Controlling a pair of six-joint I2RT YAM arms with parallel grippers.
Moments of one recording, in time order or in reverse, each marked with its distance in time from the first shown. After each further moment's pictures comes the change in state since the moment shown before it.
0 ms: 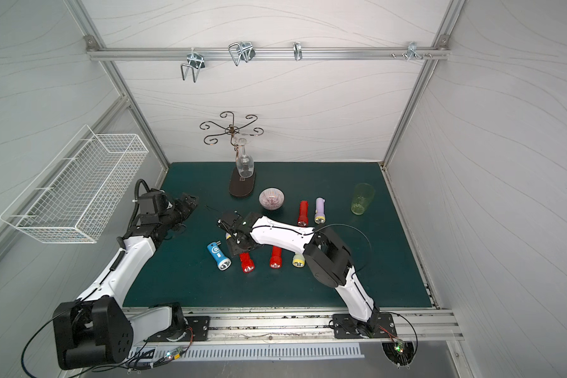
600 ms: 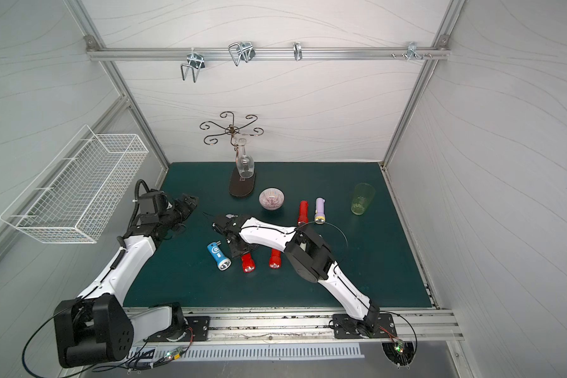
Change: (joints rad) left arm 0.007 0.012 0.000 0.001 0.006 -0.011; right arm 0.000 0.197 0.175 -0.111 0.040 -0.001
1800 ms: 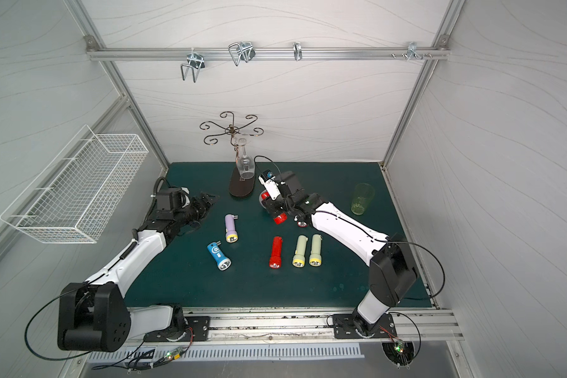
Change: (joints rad) left arm -0.190 0.088 0.031 0.084 0.162 -0.127; right arm -0.369 -0.743 -0.615 0.635 -0.216 -0.649
